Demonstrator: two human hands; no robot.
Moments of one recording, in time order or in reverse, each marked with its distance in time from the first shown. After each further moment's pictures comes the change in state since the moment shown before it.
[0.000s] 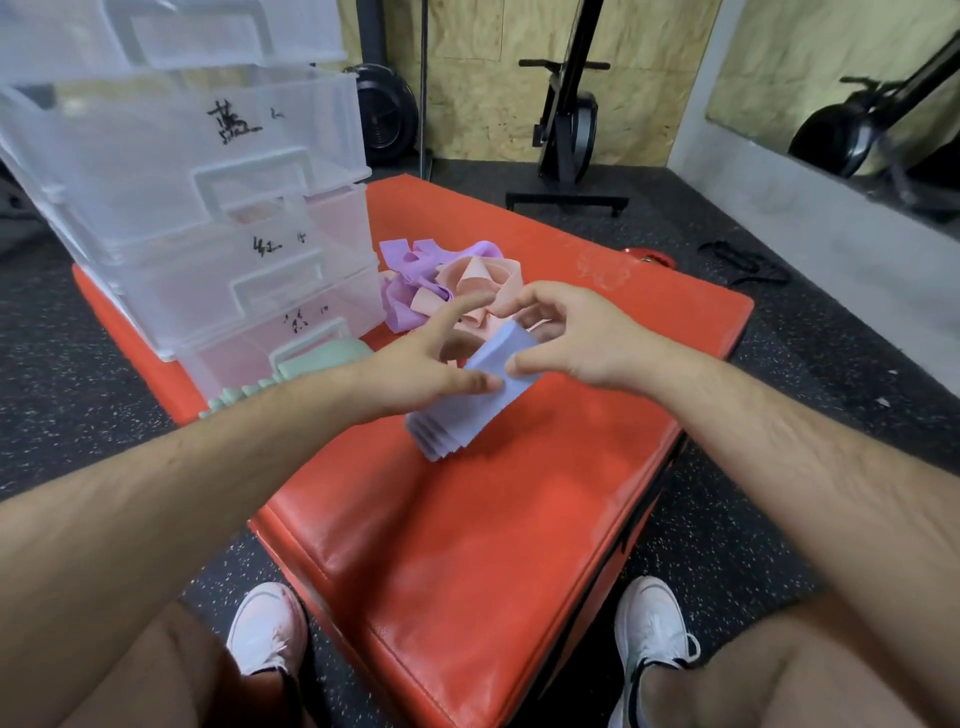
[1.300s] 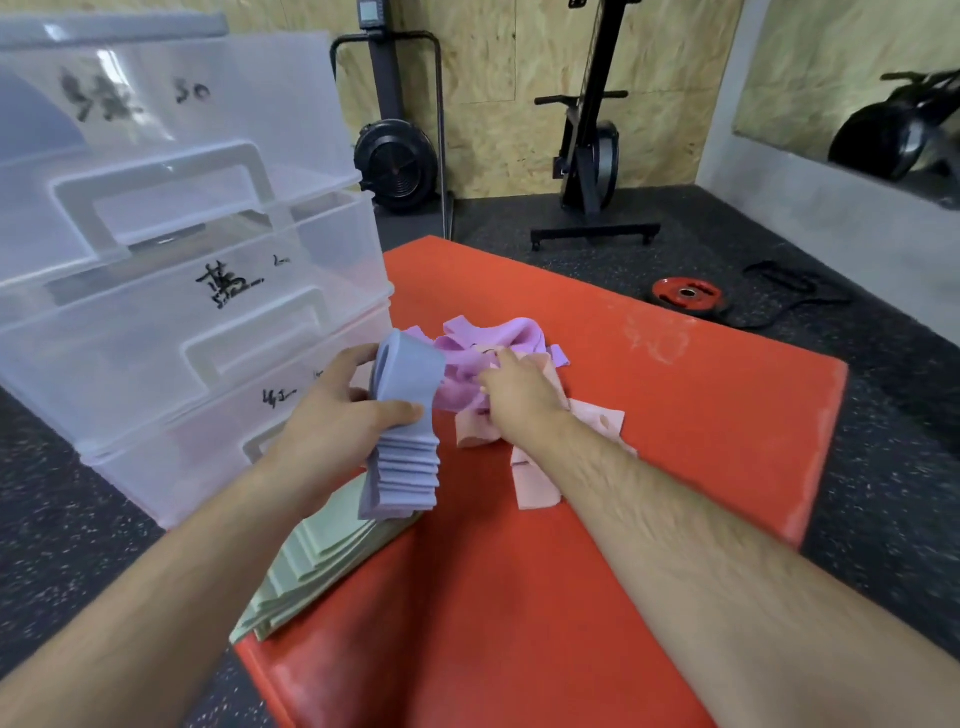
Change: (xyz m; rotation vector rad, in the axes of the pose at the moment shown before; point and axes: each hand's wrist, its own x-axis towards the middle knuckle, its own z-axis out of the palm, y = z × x) left_hand 0.029 -0.024 -0.109 -0.204 0.553 -0.308; right_hand 0.211 0.059 0.076 -0.524 0.155 0.174
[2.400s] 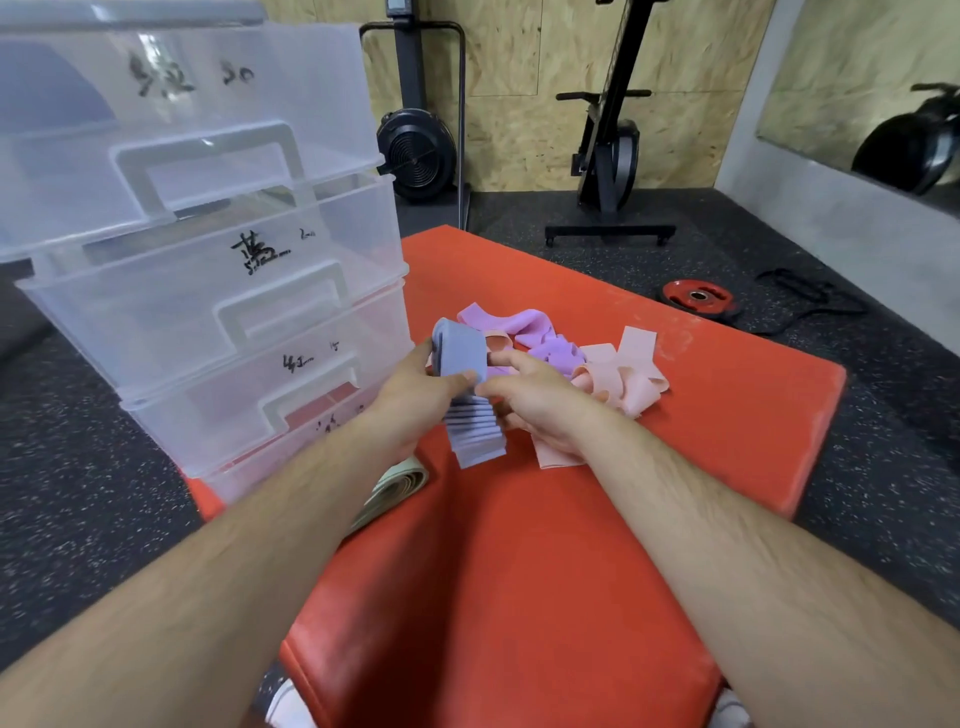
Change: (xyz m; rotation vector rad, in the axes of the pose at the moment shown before) left_hand 0.023 -0.007 0.063 -0.138 -0.048 -0.014; right_hand -0.060 -0.010 -0.041 1.023 -0.329 0.148
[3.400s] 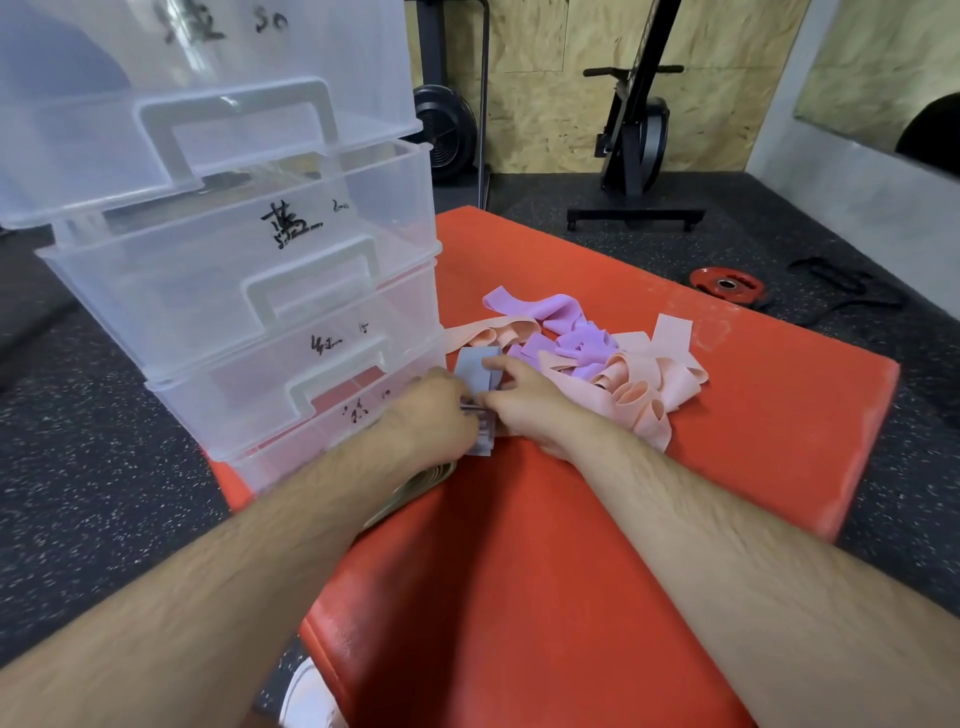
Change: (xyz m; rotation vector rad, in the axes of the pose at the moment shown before) left_hand 0.004 -0.032 -0.023 1.032 -0.050 0.186; right_hand 0.035 0.031 0.039 -0.150 0.069 0.029
